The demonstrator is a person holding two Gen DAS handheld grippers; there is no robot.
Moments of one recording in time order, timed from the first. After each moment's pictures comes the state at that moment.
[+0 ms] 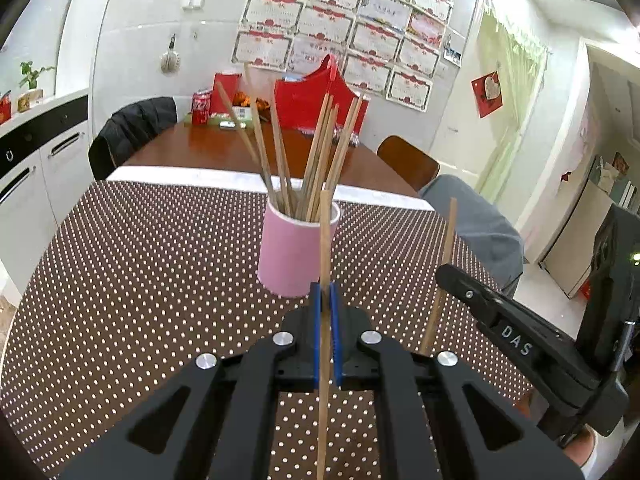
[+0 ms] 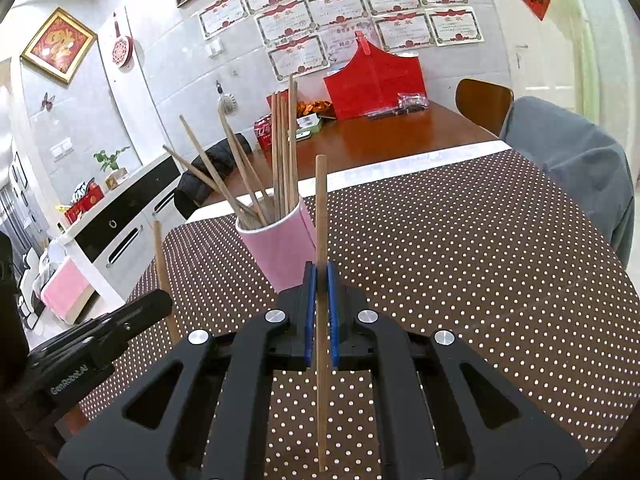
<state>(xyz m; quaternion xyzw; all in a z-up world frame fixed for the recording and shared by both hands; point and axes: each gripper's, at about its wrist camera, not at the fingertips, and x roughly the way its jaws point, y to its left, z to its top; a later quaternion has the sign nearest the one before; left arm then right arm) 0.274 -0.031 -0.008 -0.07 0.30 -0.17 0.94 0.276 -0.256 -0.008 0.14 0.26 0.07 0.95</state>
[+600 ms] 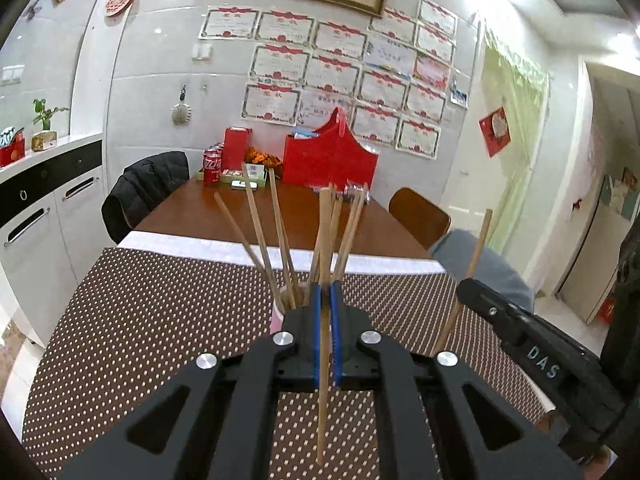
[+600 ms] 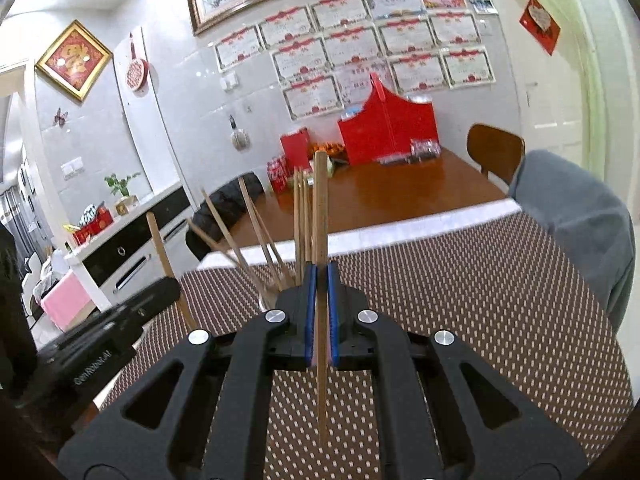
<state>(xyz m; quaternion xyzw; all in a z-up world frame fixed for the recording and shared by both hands) 0.305 -0.035 0.059 -0.07 0.21 -0.14 0.96 0.301 -0.255 0.062 0.13 0.20 0.08 0.97</state>
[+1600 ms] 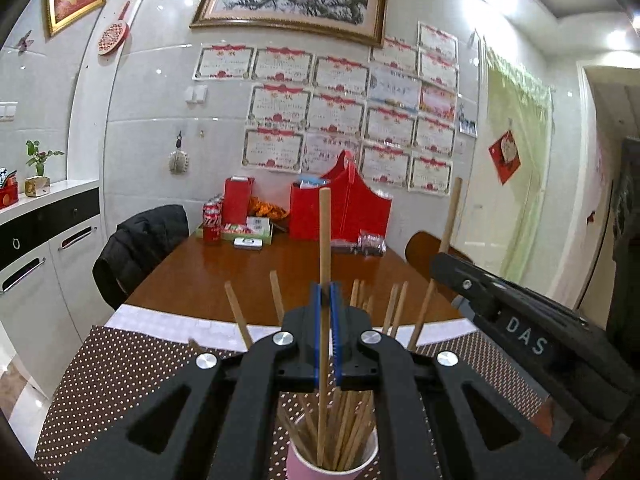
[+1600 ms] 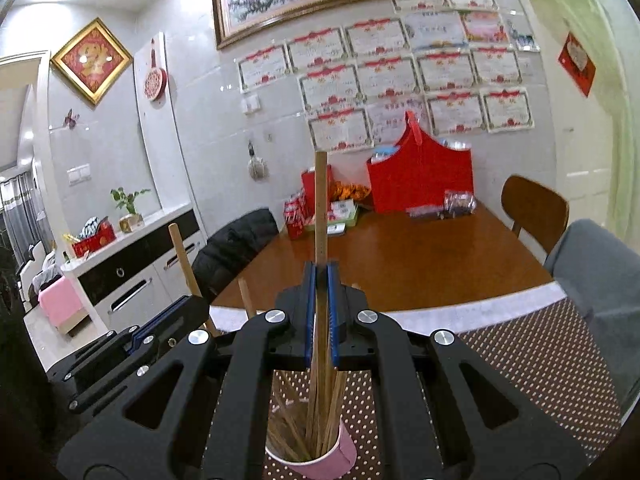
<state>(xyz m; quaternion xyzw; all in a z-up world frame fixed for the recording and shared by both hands) 0.407 -0.047 0.077 -0.05 0.15 -0.12 0.98 0.426 -0.227 0.101 0.10 0.16 0.11 0.98</state>
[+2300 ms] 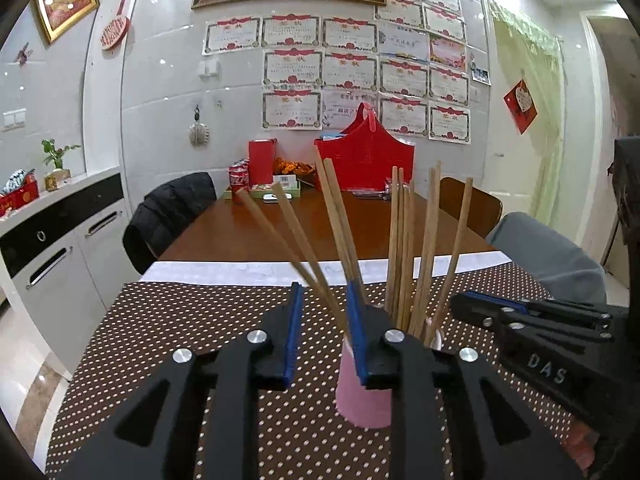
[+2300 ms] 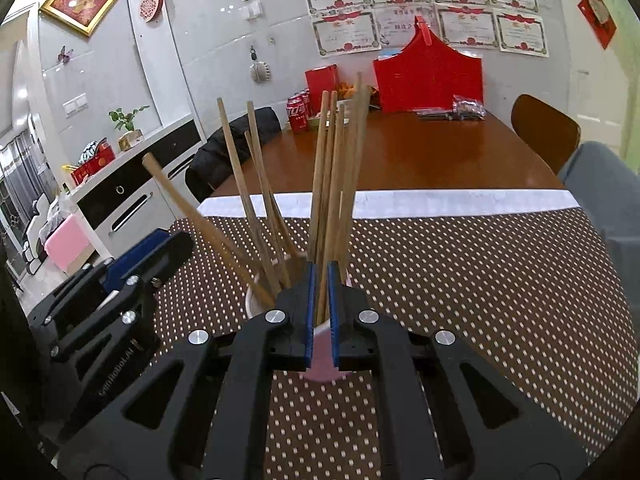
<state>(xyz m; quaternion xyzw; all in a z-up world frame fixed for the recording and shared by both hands) 0.372 -0.028 0.007 0.01 0.20 -0.07 0.98 0.402 -0.212 0.014 0.07 0.30 0.13 0.94</state>
